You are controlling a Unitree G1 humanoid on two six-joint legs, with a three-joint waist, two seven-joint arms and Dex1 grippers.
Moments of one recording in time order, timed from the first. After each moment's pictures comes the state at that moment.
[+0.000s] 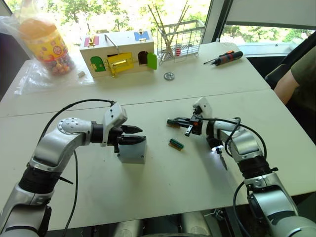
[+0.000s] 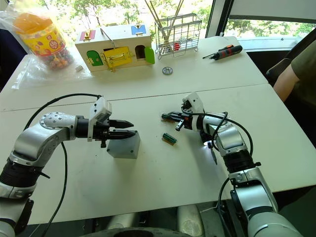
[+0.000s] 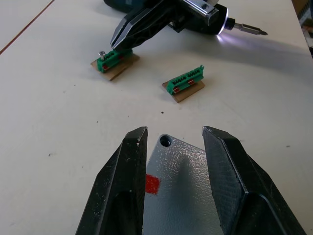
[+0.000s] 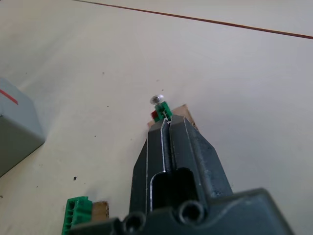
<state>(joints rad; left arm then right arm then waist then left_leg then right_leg) -0.45 0.75 -0.13 -0.23 -0.48 0.69 -1.07 -0.59 -0.45 0.16 0.24 0.21 0.41 0.85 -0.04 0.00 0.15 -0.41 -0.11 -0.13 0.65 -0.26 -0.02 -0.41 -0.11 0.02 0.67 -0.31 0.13</state>
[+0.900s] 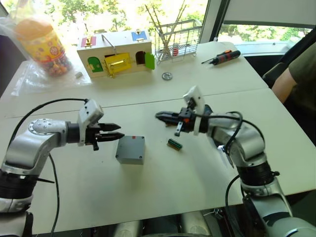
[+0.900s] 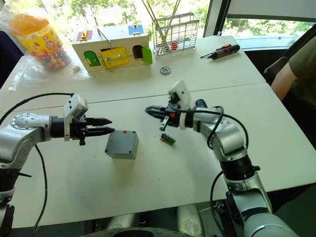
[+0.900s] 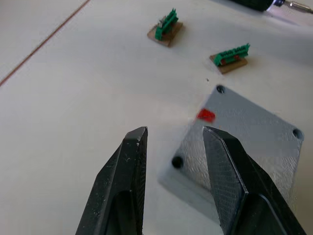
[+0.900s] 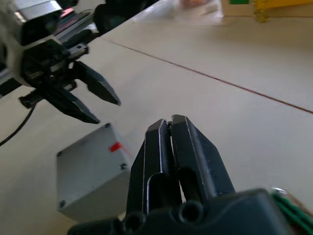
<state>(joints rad) -0.33 0.88 0.04 -0.22 -0.52 0.74 -1.09 -0.55 -0.37 0.20 -0.25 0.38 0.72 0.81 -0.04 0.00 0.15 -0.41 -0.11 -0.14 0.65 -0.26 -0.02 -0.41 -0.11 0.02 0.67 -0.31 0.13</state>
